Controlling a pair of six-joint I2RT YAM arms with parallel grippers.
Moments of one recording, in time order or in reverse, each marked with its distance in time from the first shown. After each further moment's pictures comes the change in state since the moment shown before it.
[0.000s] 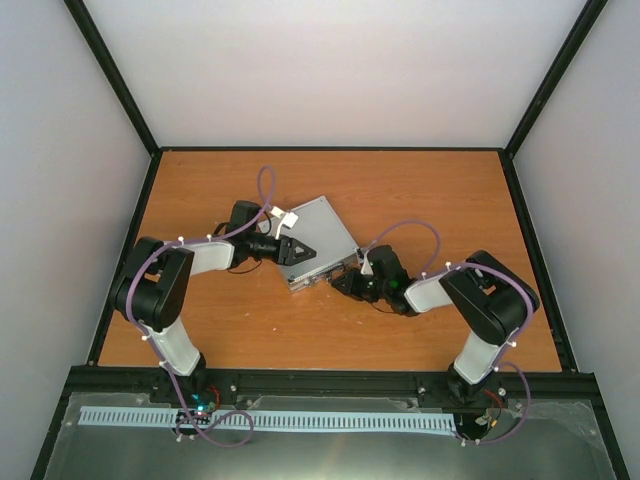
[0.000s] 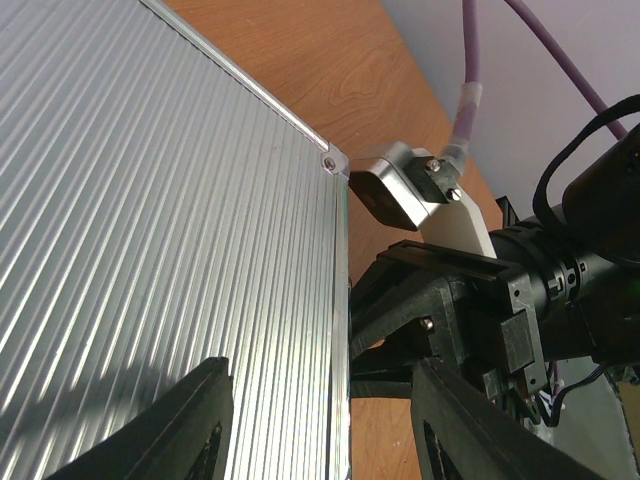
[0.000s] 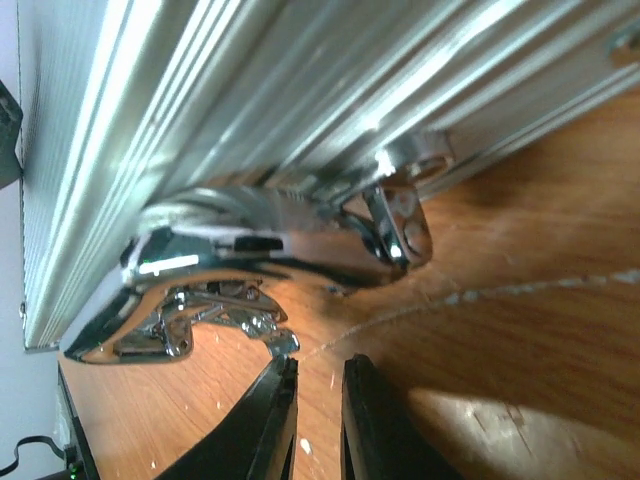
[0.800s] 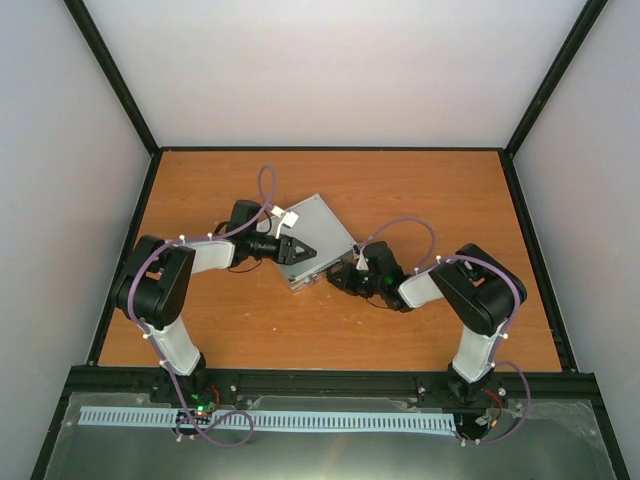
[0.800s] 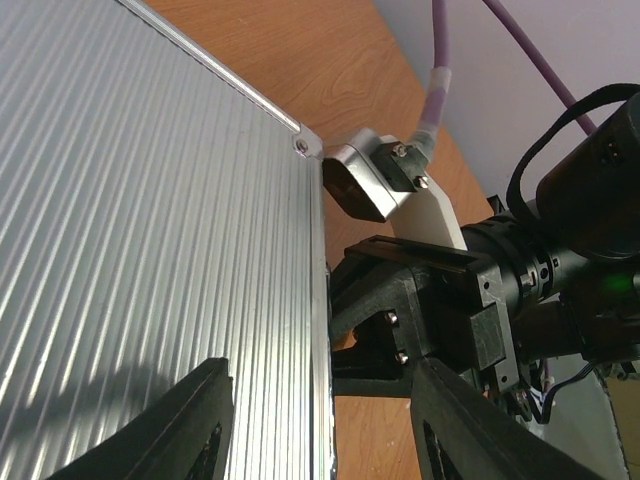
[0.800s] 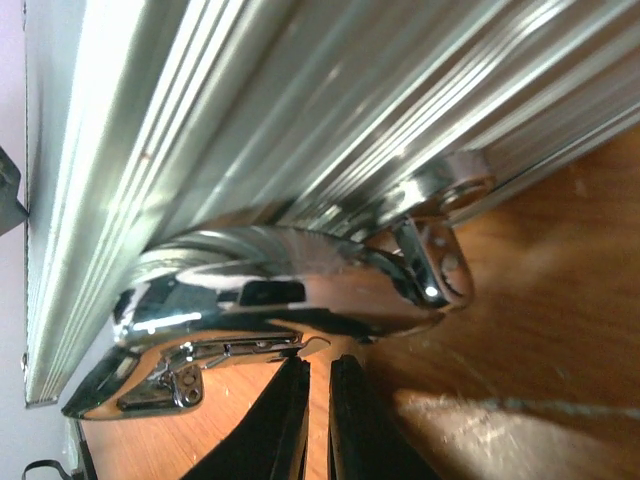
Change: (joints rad) left arm 0.002 0.015 0.011 0.000 0.020 0.000; right arm 0.001 0.084 0.053 0.062 -0.001 0.023
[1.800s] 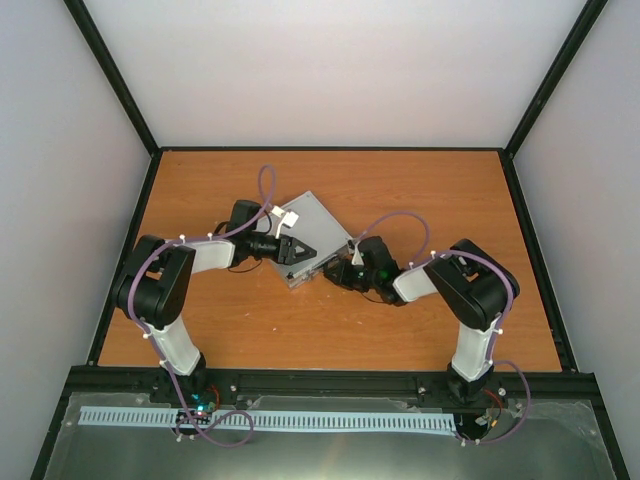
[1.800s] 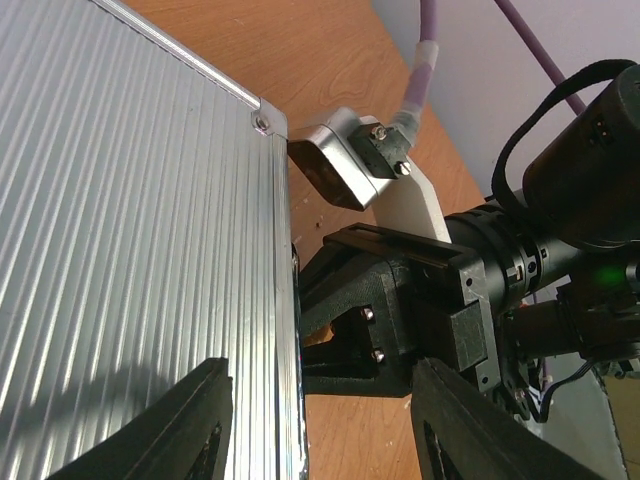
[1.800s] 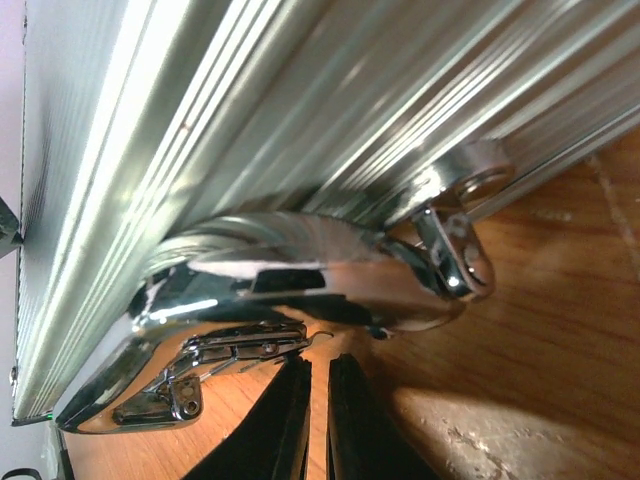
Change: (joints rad) left arm 0.000 0.003 0.001 0.005 0.009 0.000; right arm 0.001 0.057 0.079 -0.019 0.006 -0.050
